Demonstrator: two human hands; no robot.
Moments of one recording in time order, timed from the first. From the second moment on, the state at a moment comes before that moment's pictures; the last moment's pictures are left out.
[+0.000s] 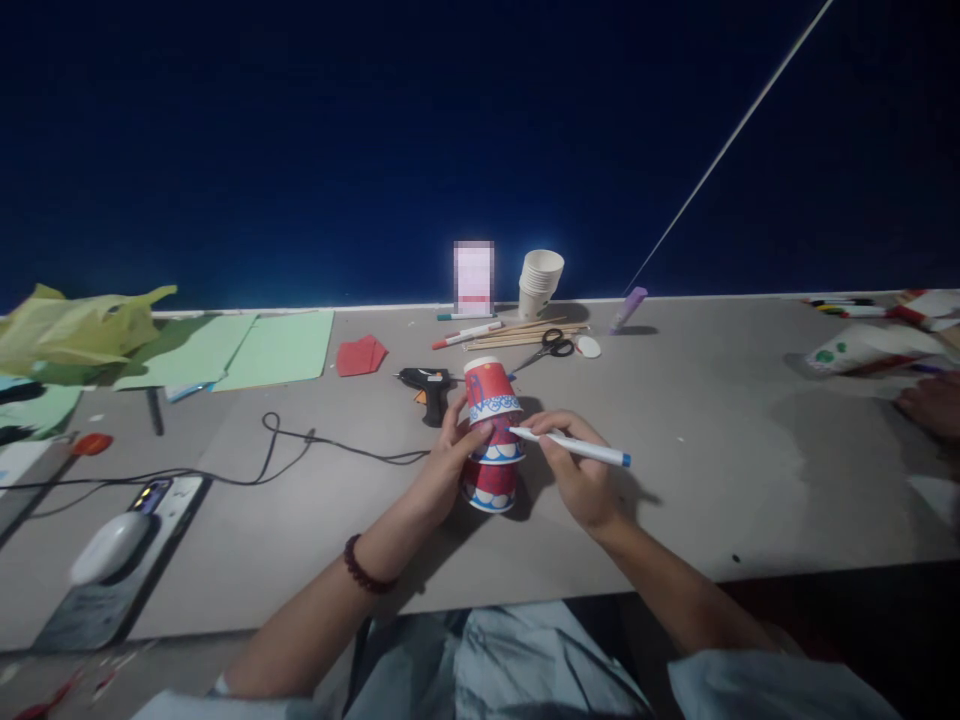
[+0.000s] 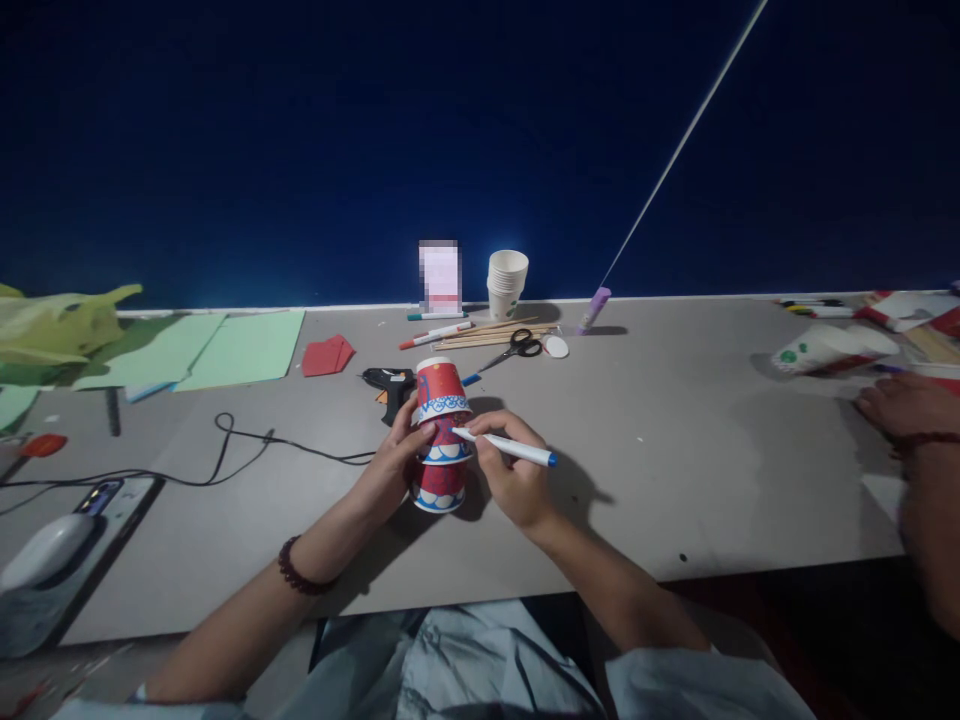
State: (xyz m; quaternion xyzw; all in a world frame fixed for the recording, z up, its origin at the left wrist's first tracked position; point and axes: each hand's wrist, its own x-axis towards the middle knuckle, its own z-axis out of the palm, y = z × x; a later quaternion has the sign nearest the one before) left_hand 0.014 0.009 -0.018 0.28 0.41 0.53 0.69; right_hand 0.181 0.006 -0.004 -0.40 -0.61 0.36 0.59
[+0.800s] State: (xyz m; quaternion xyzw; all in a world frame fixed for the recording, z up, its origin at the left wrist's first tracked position) left_hand 0.016 0.008 -0.012 0.26 0.40 0.52 0.71; right_hand 0.180 0.006 -0.011 -0.40 -0.56 0.40 0.60
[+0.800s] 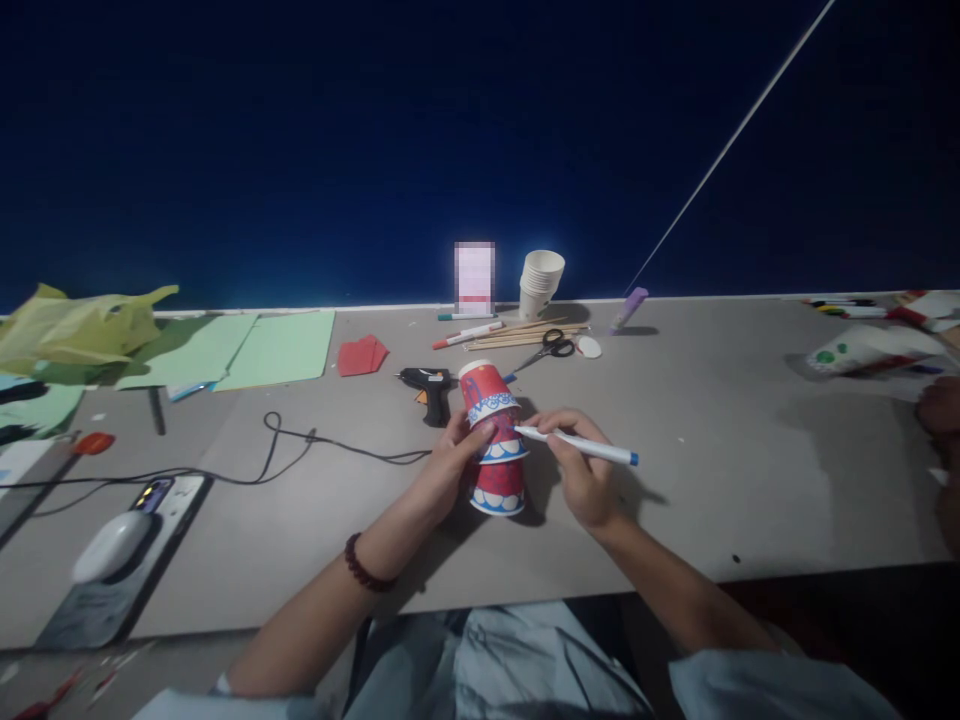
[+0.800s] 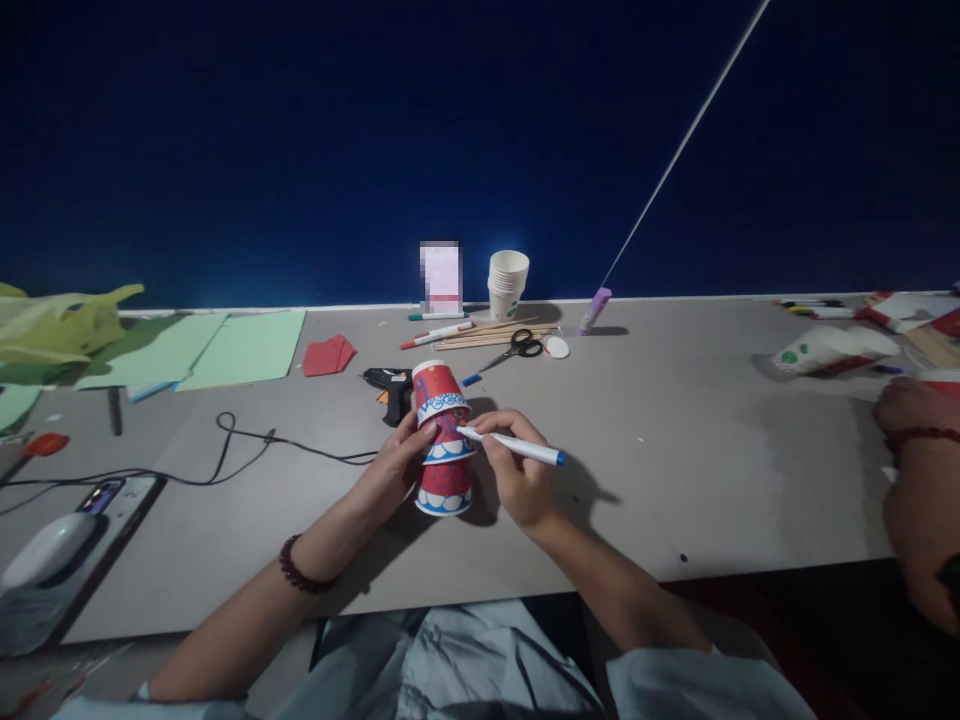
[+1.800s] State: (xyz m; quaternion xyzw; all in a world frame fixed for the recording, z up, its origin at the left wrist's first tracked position) left_hand 0.015 0.010 -0.013 0.27 0.41 0.53 0.69; right_hand 0.182 0.004 0.000 -0.37 -0.62 0.39 0.57
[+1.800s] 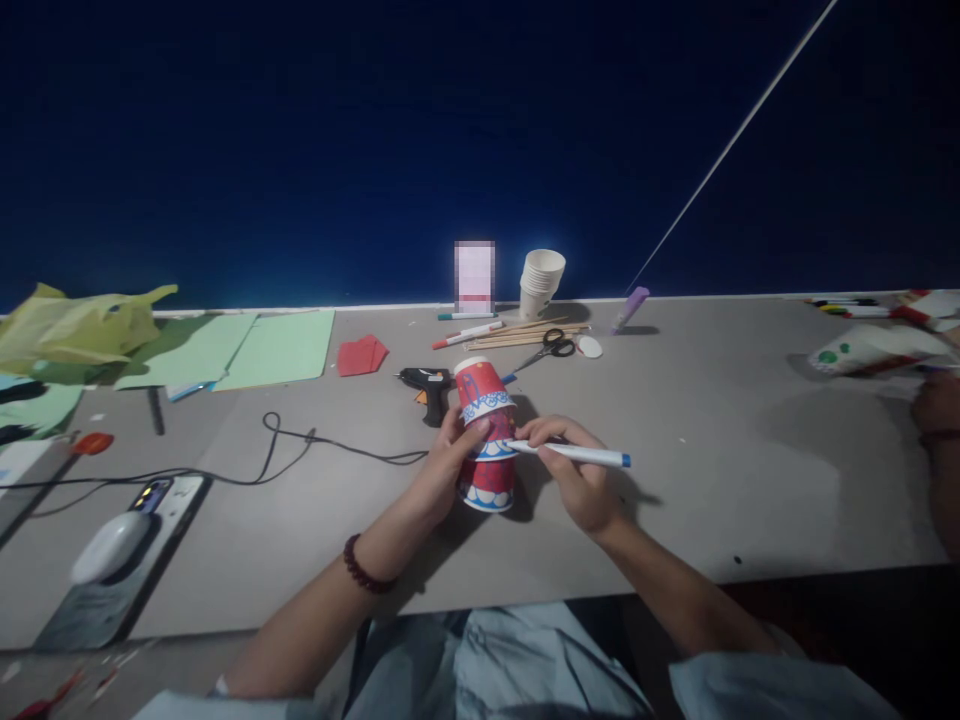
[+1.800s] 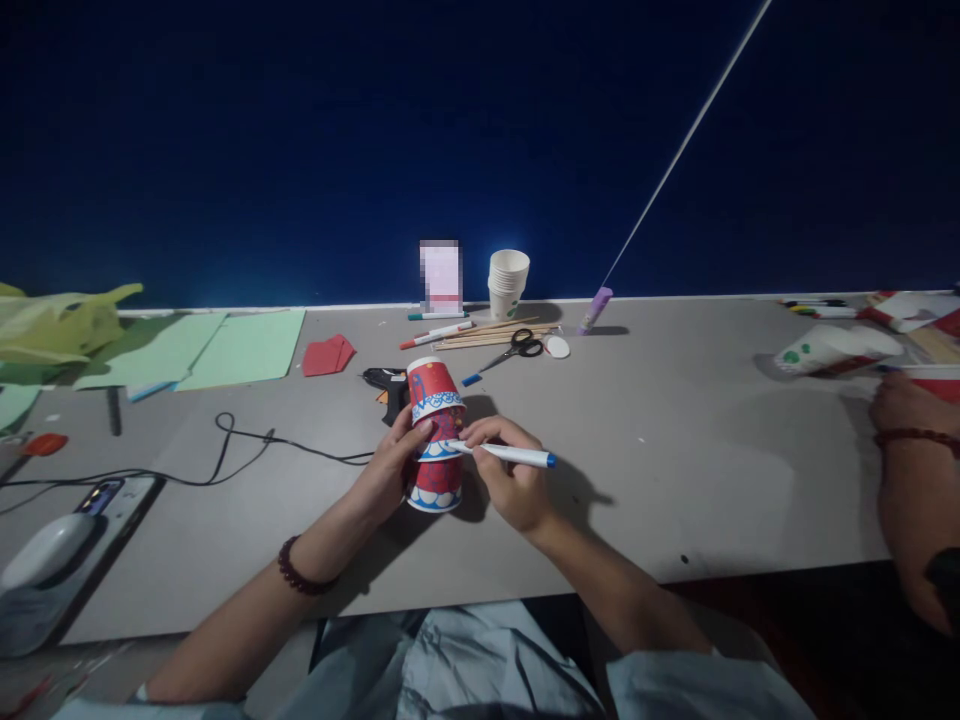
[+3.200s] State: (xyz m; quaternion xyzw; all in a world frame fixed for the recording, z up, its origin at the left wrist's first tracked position) left_hand 0.015 0.008 -0.010 0.26 0.40 0.52 0.71; right_hand 0.182 0.005 -0.008 -0.36 -0.59 0.42 0.59
